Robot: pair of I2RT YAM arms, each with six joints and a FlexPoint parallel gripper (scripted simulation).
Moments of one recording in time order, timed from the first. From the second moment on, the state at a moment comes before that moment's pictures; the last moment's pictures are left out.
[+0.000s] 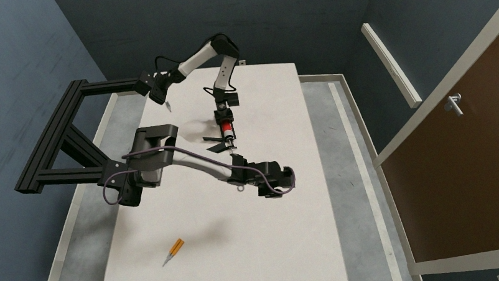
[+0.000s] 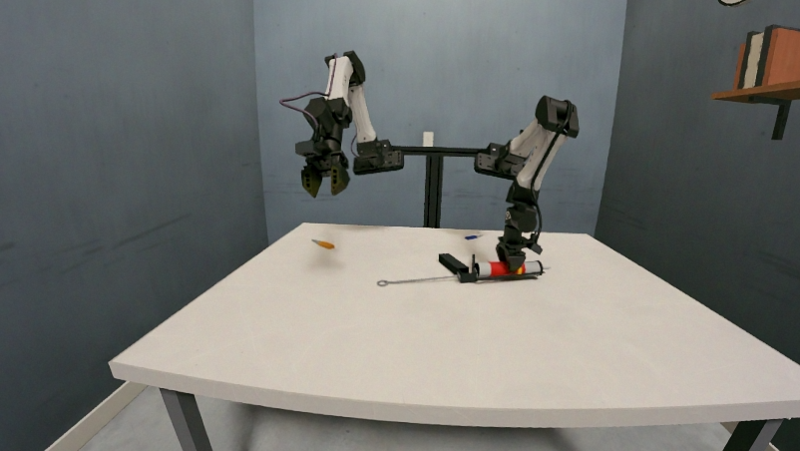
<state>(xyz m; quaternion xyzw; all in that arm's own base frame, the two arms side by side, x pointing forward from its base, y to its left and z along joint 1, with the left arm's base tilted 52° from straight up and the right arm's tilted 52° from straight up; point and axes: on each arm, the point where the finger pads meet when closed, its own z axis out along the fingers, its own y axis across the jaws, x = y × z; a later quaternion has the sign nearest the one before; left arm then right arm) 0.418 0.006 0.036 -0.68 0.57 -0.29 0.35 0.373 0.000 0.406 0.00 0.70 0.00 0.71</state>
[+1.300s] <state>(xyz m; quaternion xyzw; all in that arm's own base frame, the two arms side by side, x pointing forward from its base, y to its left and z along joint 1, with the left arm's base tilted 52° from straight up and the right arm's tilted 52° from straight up) 0.423 0.007 0.032 -0.69 0.57 -0.26 0.36 0.373 0.000 0.406 0.00 0.70 0.00 0.71</state>
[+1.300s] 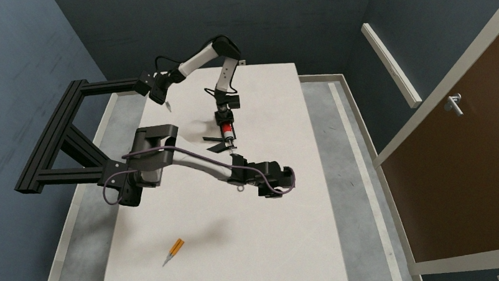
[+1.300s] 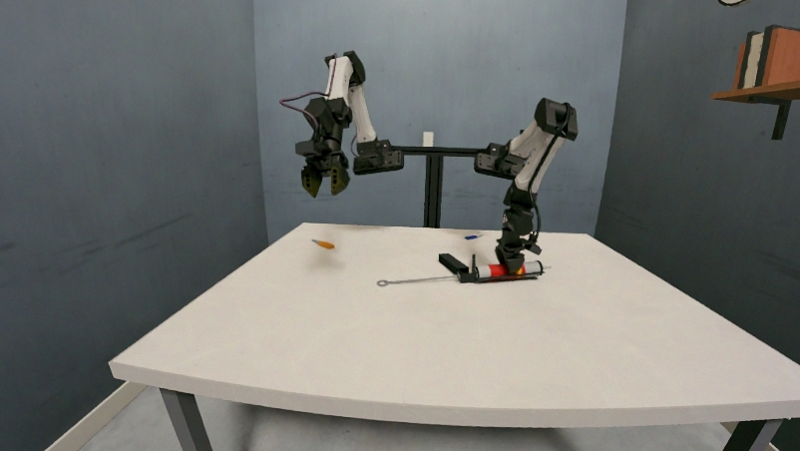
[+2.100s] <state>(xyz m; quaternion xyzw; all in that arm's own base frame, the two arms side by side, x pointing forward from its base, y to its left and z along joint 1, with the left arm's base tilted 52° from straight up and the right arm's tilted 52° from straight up) 0.423 0.010 0.032 -0.69 0.57 -0.26 0.36 0.373 0.000 0.406 0.00 0.70 0.00 0.71</state>
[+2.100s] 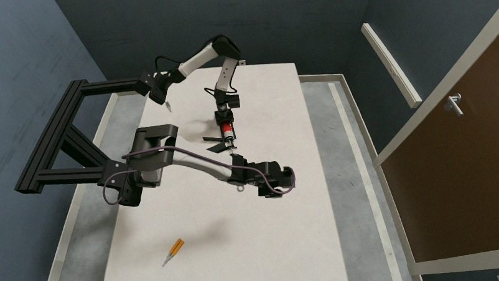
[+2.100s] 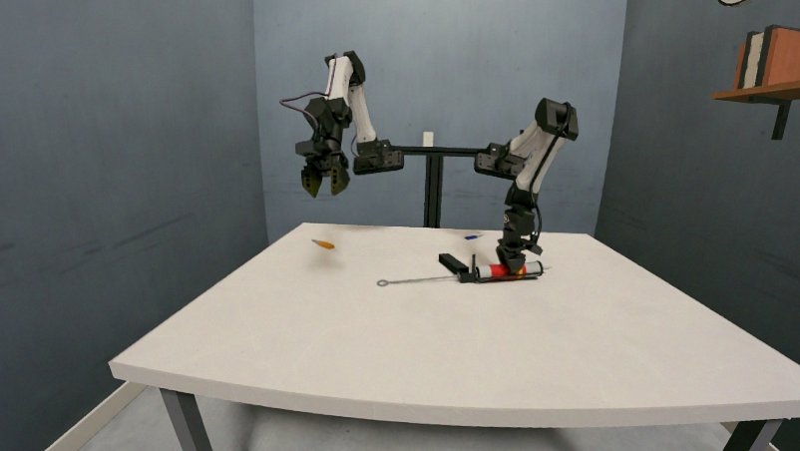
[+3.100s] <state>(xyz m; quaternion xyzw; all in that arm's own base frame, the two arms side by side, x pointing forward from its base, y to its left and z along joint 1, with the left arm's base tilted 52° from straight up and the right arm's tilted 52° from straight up) 0.425 0.013 0.029 -0.68 0.58 -0.28 0.35 0.373 0.000 0.406 0.00 0.70 0.00 0.71</state>
